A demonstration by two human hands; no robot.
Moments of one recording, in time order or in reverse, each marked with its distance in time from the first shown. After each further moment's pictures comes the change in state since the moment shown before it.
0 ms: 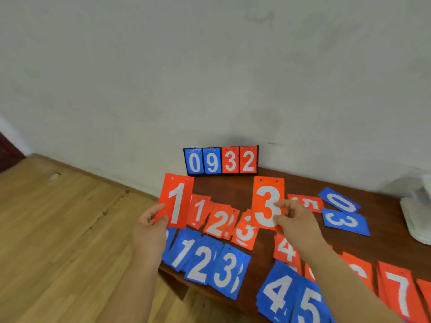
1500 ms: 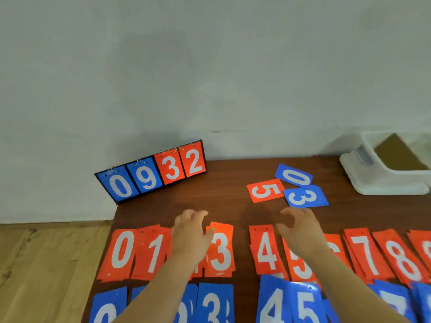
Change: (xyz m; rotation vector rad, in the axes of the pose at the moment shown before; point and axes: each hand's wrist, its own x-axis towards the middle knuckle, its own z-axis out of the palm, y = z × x) left_hand 0.112 -0.059 0.232 1.090 -0.799 0.588; right_hand 0.097 0.076 -0.015 -0.523 0.275 0.353
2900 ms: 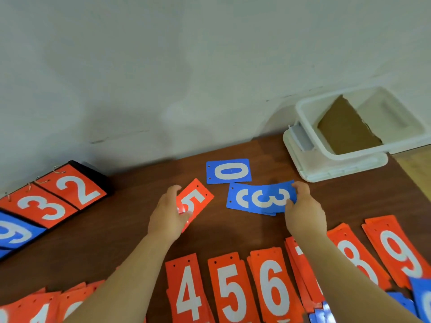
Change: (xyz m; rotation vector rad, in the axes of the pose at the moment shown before) left_hand 0.165 0.179 0.139 -0.007 -0.175 -0.024; right_hand 0.177 0.202 -0.065 0.167 0.189 0.329
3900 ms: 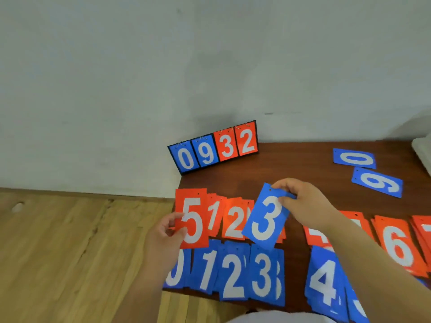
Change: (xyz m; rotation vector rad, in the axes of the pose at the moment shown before) left_hand -0.360 -0.301 -0.187 -0.768 0.454 -0.299; right_hand -0.339 -0.187 0.070 0.086 -0.593 -0.710
